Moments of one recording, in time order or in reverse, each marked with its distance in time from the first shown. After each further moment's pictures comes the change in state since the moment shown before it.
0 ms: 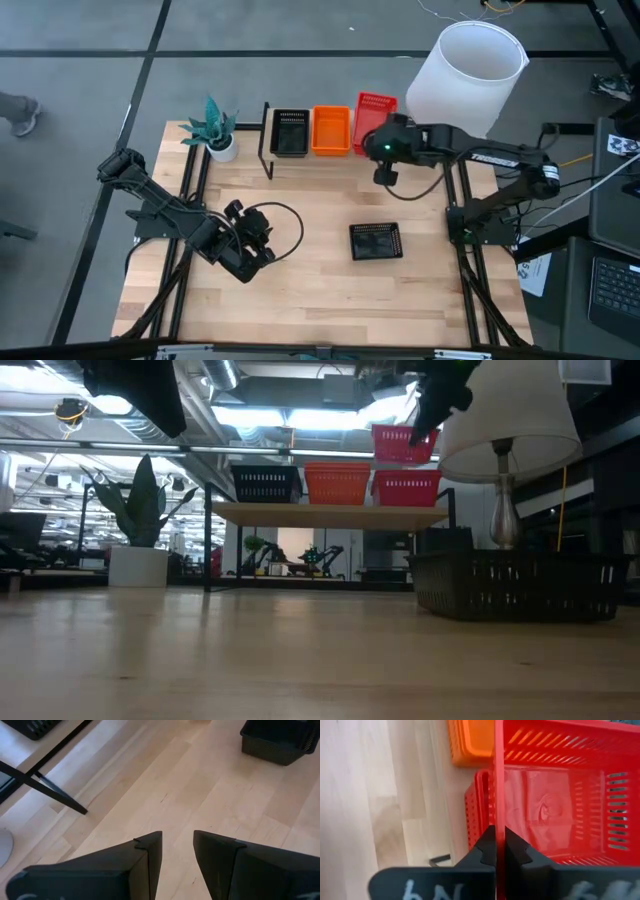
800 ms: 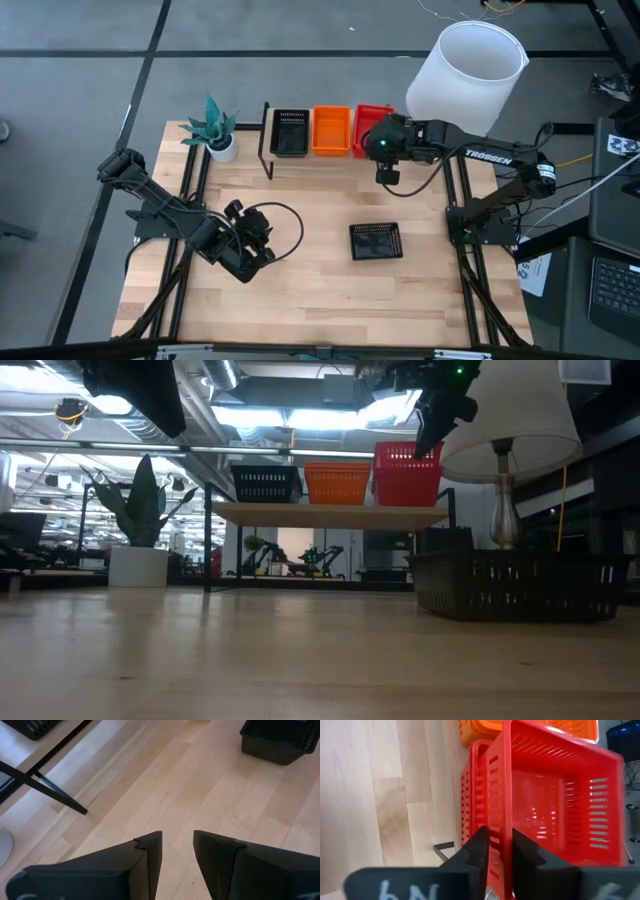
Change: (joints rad) left arm 0.000 0.000 0.000 0.000 0.001 0.000; right arm -0.059 0.038 0.000 -0.052 -0.071 -0.047
